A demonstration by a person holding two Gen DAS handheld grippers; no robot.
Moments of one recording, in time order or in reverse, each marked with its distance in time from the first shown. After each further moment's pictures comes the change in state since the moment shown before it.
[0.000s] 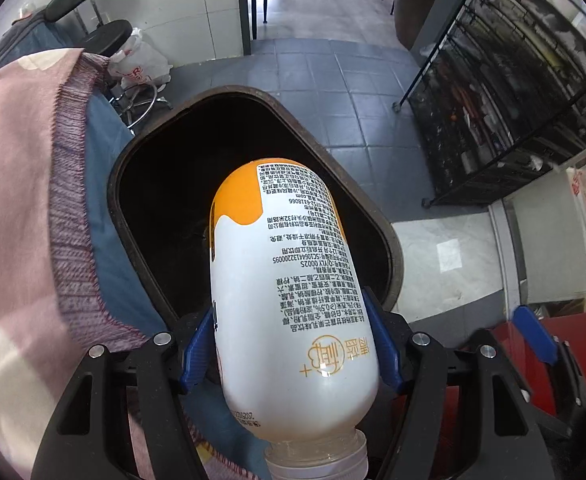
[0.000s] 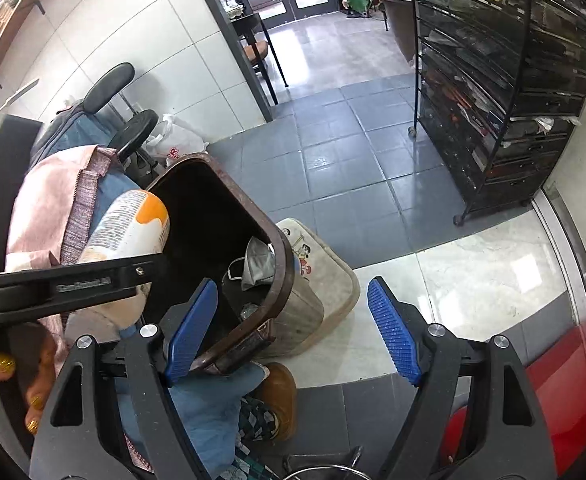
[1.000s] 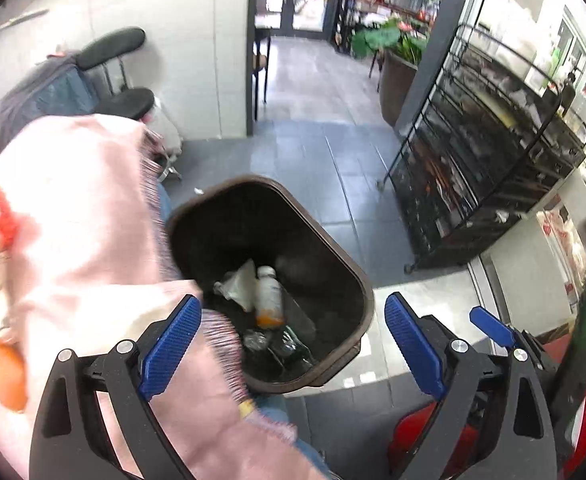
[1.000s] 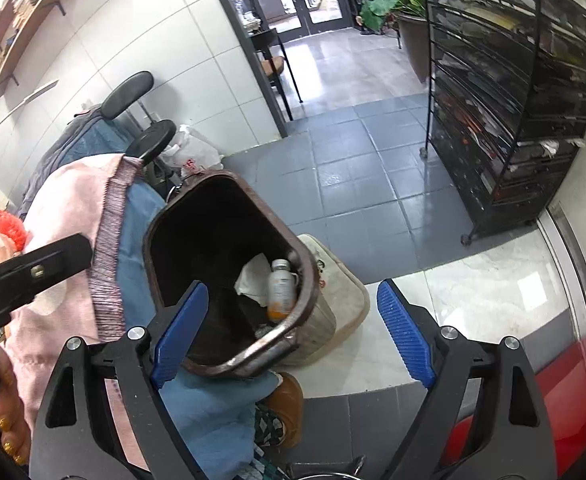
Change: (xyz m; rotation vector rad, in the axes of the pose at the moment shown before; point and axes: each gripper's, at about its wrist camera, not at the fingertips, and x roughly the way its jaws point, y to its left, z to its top) left arm -0.106 0.024 -0.047 -0.021 -0.346 -0.027; right arm -0.030 0.027 0.003 -0.053 -0.060 0.040
